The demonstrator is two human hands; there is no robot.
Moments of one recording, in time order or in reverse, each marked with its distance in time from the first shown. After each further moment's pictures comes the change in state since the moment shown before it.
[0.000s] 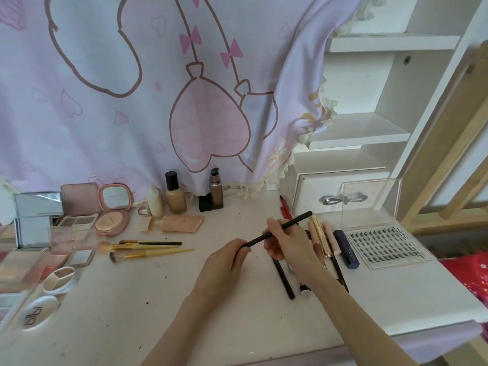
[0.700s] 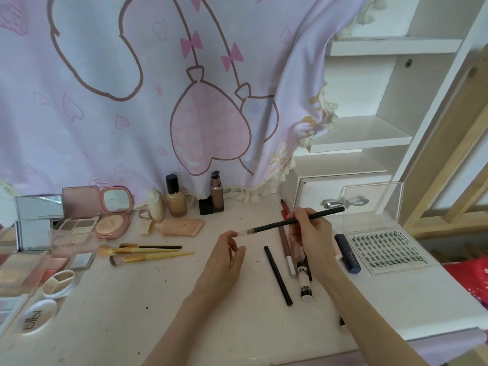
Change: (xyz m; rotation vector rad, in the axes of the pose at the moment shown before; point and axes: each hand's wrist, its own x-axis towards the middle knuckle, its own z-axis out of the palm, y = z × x) left_hand 0.009 -0.010 0.008 -0.167 0.028 -0.172; right_hand 0.011 -0.004 -0.022 0.108 0.284 -0.180
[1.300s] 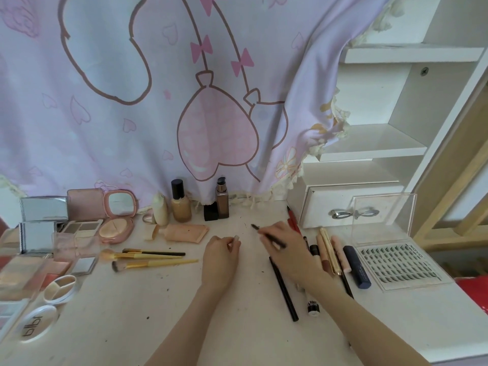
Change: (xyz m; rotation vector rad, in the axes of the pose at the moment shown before) left_hand 0.033 0.002 -0.003 0.170 0.184 -0.244; right_hand 0.017 0.033 0.024 -0.711 -0.400 -0.465
